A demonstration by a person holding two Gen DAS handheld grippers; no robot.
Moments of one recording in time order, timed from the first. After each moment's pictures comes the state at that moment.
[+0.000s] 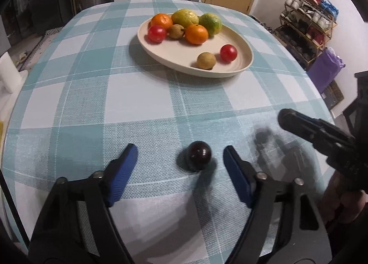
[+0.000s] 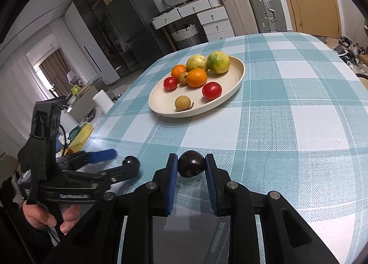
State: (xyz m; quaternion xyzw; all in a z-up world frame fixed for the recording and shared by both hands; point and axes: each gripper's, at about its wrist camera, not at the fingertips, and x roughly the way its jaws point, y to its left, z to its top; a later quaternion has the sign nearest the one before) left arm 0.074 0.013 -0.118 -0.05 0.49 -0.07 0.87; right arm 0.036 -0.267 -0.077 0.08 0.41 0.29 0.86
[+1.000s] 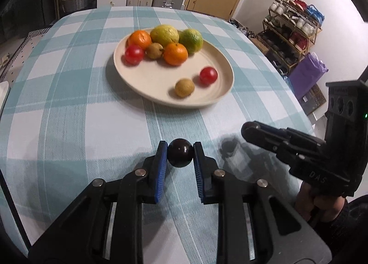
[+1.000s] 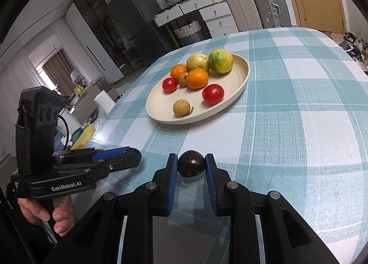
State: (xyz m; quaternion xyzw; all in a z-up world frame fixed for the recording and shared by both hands) left arm 0.111 0.011 -0.097 -0.08 0.47 -0.12 0.87; right arm 0.066 -0.260 -0.082 0.09 0.42 0.30 0.85
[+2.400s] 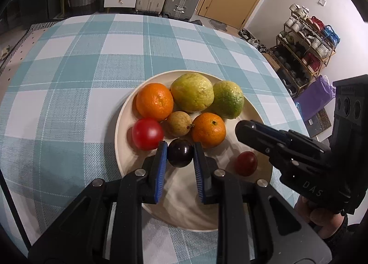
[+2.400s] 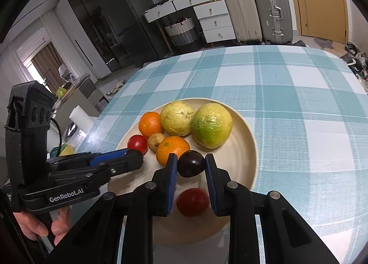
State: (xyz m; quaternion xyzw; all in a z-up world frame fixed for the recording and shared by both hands) left arm 0.258 0.031 -0.105 -0.12 0.48 -0.10 0.87; right arm 0.210 -0.217 -0.066 0.05 0.44 0.27 0.85
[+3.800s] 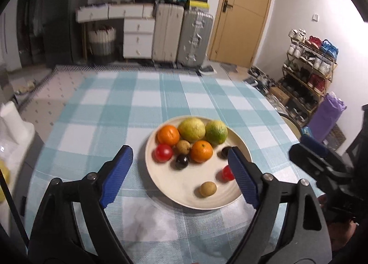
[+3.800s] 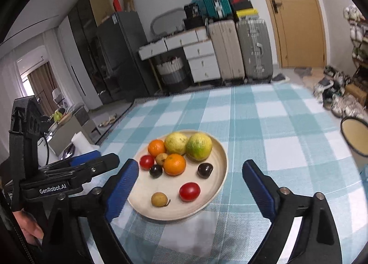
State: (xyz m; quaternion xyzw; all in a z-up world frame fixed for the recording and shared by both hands) left arm 0.156 0.027 -0.013 -0.07 0.32 -0.03 0.94; right arm 0.123 -0.259 0.000 0.07 0.30 0.22 0.93
